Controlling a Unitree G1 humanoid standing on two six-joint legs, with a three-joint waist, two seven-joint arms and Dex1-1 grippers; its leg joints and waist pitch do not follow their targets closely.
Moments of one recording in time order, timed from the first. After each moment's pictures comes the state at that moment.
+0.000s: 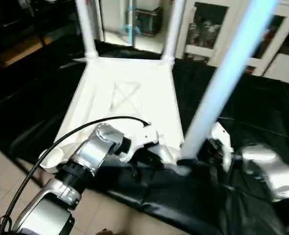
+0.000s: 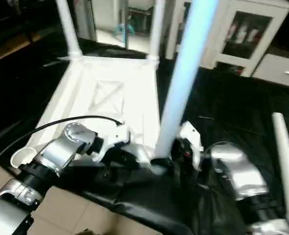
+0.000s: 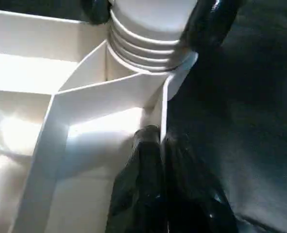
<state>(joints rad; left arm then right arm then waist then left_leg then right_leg) -0.64 0.24 -0.39 0.52 0.04 0.31 -1.19 -0.33 -0.45 0.13 0.33 0.29 0.22 1.04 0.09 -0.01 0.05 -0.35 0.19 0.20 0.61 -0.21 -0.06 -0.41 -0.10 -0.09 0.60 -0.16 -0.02</state>
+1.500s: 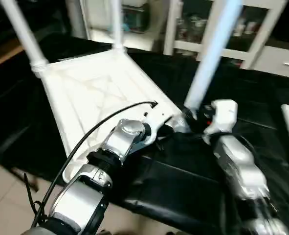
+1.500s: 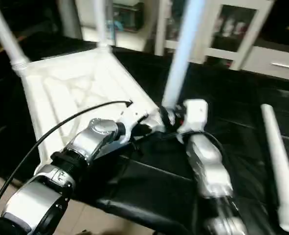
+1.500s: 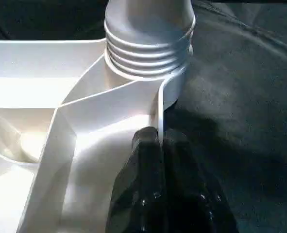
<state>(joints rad) -0.82 0.02 -0.29 0.86 0.09 0.19 -0.72 -0.27 -0.17 -0.06 0.18 0.20 0.15 0.24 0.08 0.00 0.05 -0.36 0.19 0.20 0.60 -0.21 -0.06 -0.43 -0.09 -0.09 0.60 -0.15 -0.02</state>
